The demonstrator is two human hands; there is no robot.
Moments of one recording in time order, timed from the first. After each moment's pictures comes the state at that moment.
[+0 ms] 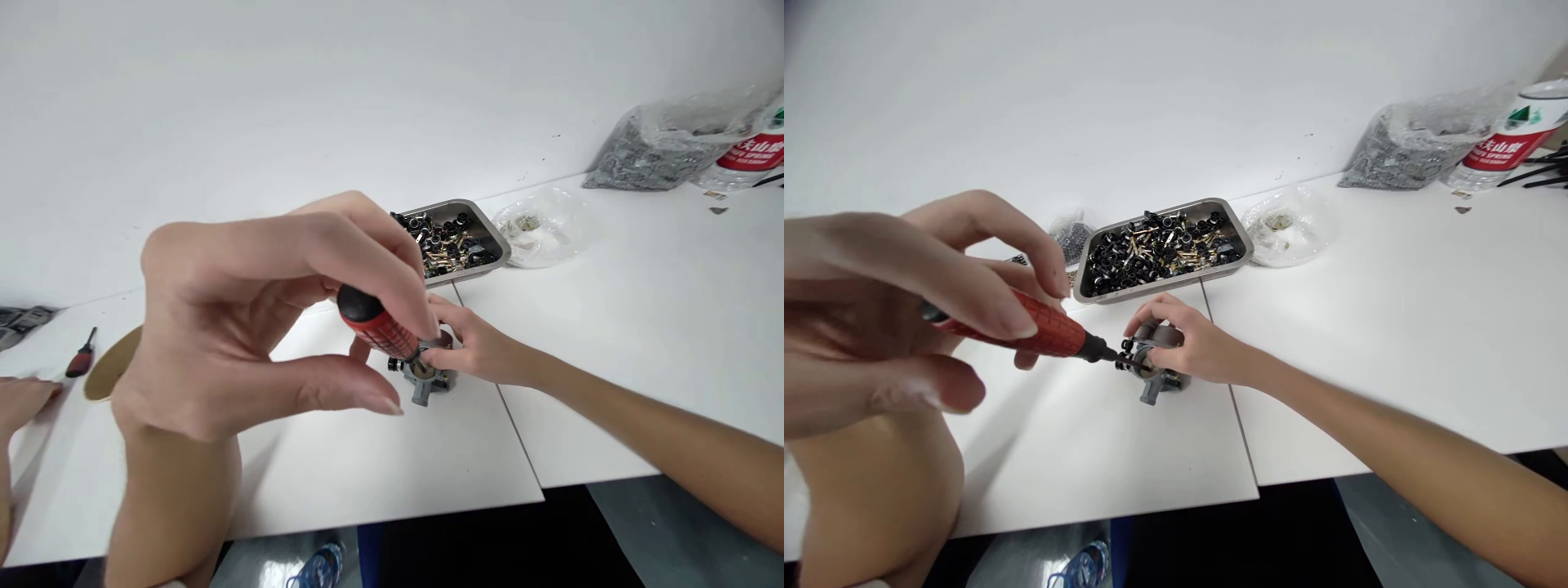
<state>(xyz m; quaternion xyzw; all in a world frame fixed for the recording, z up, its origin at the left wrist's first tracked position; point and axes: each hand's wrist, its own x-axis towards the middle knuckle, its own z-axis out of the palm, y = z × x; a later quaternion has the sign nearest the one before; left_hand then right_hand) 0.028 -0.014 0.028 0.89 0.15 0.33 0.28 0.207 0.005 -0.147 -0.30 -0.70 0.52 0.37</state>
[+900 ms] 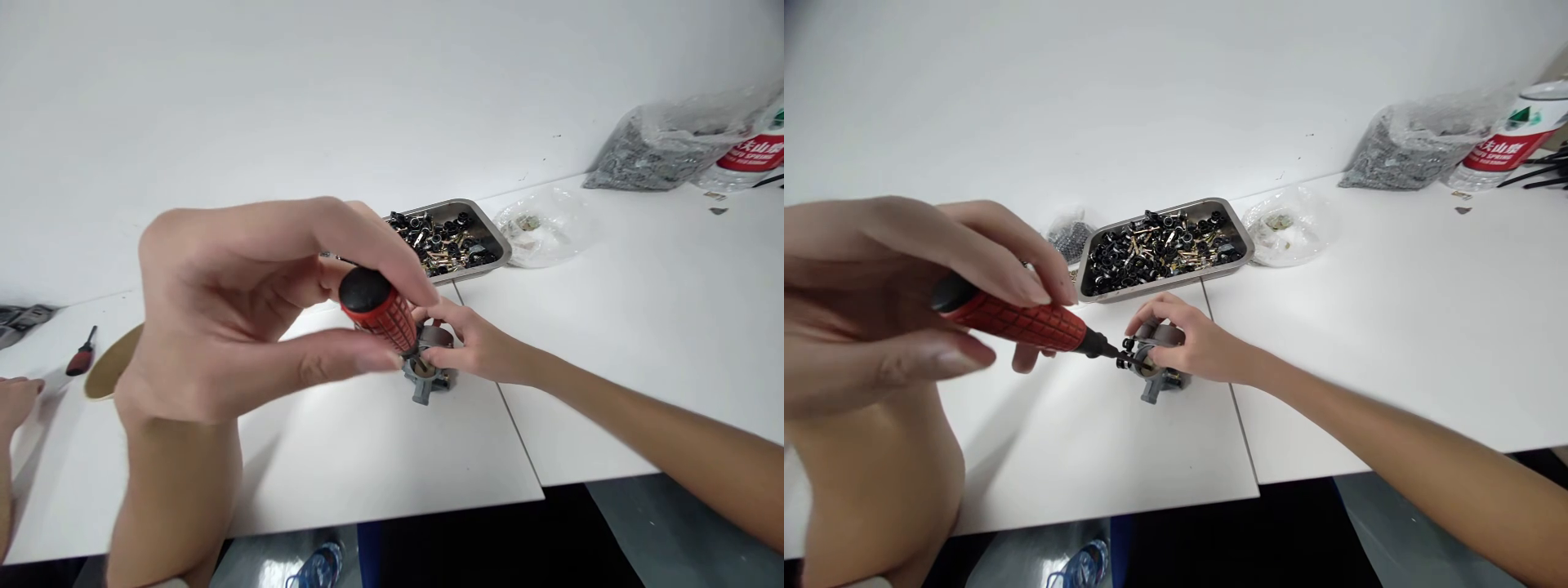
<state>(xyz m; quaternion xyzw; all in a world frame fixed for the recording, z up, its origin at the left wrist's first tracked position) 0.012 -0.010 0.017 0.90 0.12 0.33 0.27 0.207 0.004 -0.145 -0.31 -0.70 0.53 0.36</state>
